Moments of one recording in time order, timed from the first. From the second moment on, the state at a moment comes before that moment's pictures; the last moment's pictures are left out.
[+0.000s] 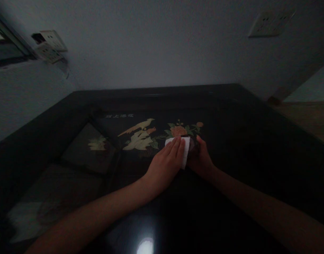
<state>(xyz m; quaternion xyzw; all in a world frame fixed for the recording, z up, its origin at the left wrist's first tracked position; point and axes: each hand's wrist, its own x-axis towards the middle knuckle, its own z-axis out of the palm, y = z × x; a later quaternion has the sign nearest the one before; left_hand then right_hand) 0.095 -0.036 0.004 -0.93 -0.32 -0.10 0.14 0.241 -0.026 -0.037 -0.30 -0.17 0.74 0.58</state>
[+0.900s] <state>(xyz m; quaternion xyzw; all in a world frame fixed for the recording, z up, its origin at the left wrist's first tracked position) 0.090 -0.027 0.004 -0.96 -0.25 -0.11 0.02 0.244 -0.028 -0.037 -0.30 -0.19 0.75 0.56</state>
